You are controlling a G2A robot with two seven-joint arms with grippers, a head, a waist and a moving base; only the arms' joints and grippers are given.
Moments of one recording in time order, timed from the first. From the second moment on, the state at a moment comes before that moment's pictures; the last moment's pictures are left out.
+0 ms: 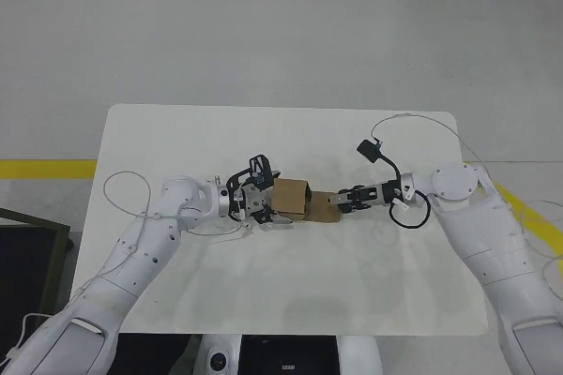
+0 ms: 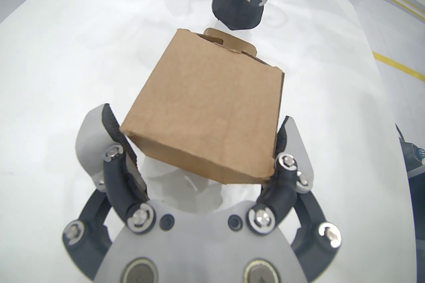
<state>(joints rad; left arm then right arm) 0.83 -1.14 -0.89 -1.20 1.12 -0.91 -0.14 -0.76 -1.08 1.05 -1.15 0.09 -0.23 1.29</state>
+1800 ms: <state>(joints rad) 0.84 -1.14 -0.92 -1.23 1.12 -0.93 -0.17 -0.70 -1.14 0.90 -1.08 0.28 -0.35 1.28</state>
